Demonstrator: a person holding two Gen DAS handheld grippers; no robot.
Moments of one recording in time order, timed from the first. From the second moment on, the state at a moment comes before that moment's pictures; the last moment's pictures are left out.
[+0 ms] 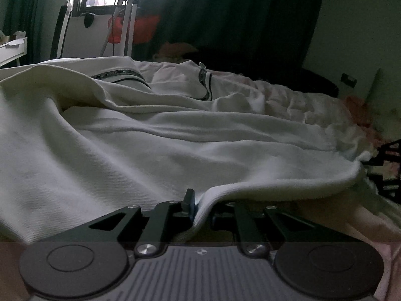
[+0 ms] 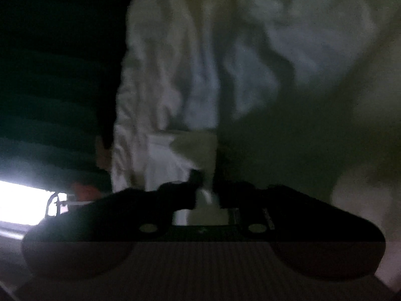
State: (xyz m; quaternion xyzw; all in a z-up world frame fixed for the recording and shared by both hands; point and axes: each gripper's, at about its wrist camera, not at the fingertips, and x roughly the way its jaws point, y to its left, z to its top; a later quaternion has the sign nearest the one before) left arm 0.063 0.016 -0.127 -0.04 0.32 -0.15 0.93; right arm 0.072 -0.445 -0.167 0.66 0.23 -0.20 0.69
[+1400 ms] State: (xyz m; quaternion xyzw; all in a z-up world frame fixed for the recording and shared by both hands) left arm 0.054 0.023 -0.115 -0.06 0.33 -0.16 0.93; right arm 0.113 -0.445 -0.153 0.47 0.26 -0.20 0.82
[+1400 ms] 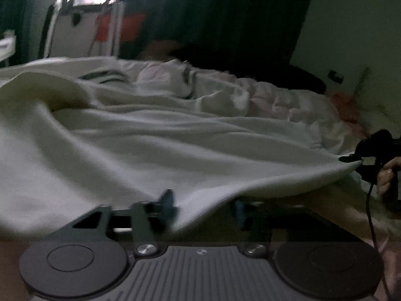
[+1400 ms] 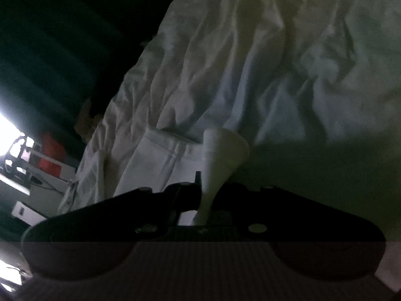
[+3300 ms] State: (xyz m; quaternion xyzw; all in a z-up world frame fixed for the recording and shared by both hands) left arm -0.050 0.481 -0.057 -0.40 0.36 0.25 0.80; right arm 0.063 -0.440 -0.144 0.47 0.28 -0.35 0.76
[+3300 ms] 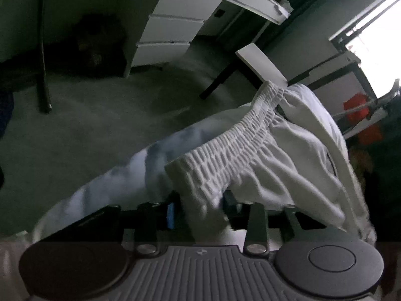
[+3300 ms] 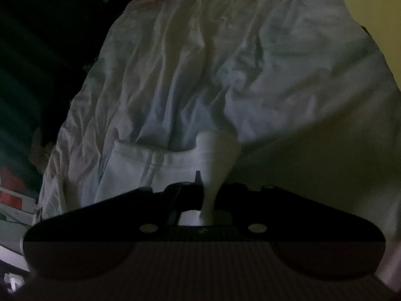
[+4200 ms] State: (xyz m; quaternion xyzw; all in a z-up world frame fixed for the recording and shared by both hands) left arm 0.019 0.163 0.044 -0.08 0.23 0.04 0.97; right arm 0.089 -0.311 -0.035 0.20 0.17 -0.07 0.96
